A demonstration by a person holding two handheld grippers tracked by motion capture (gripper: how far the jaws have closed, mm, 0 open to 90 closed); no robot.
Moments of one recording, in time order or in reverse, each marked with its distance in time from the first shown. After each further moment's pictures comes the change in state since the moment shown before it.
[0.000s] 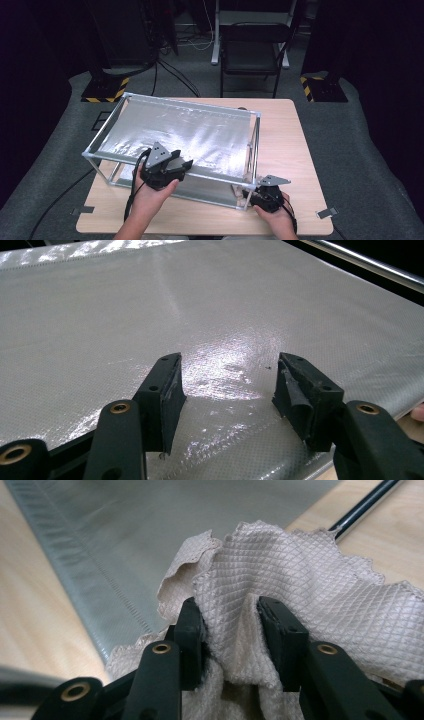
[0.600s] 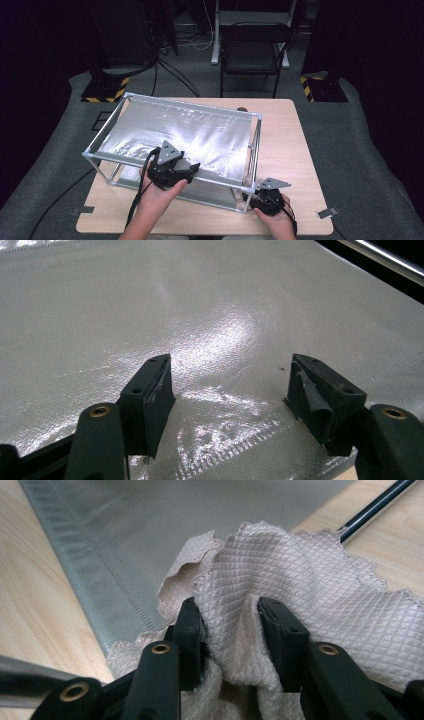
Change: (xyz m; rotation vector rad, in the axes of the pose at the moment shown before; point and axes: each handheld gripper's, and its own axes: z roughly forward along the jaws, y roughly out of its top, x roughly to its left) left arm -0.016 0.010 0.008 0.068 0.015 0.007; right arm 0.004 -0.002 -0.004 0.005 0.005 -0.015
